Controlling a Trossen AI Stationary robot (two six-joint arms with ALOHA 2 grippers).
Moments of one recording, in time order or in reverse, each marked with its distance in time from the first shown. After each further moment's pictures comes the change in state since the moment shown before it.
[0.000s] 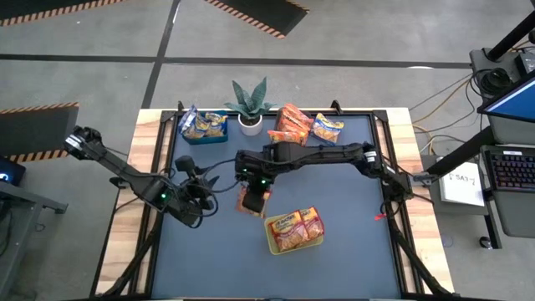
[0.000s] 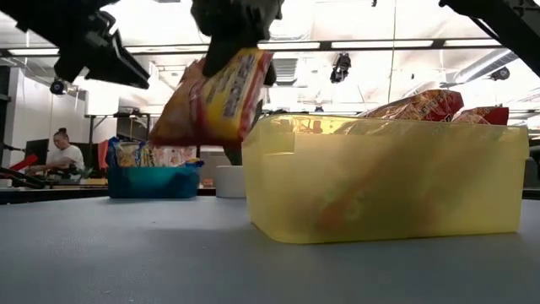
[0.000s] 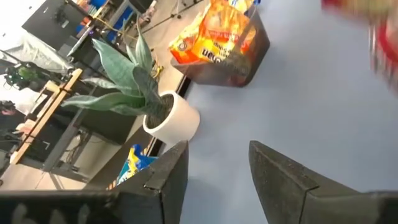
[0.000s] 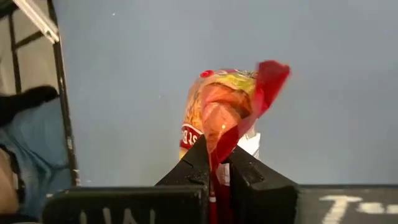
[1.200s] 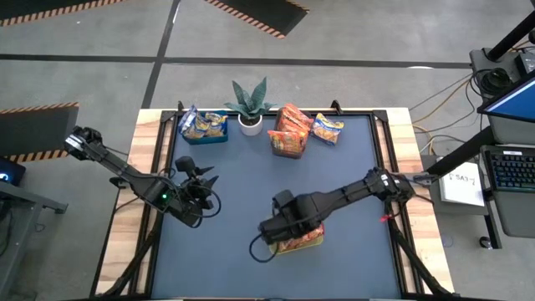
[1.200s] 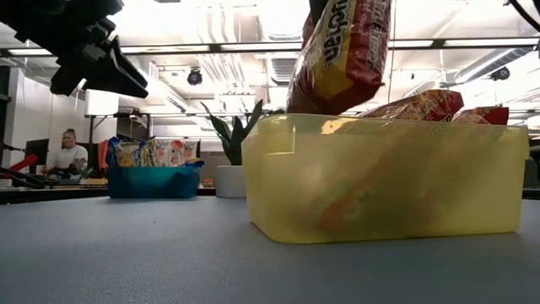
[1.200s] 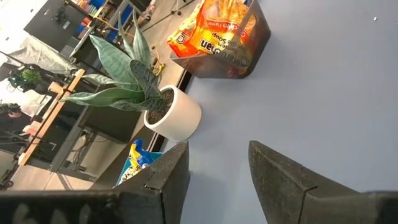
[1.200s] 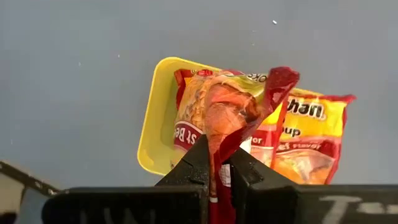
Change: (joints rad) left arm 0.000 0.004 -0.033 0.004 0.000 0.010; right arm 0.367 -0.025 0.114 -0.524 0.461 1.120
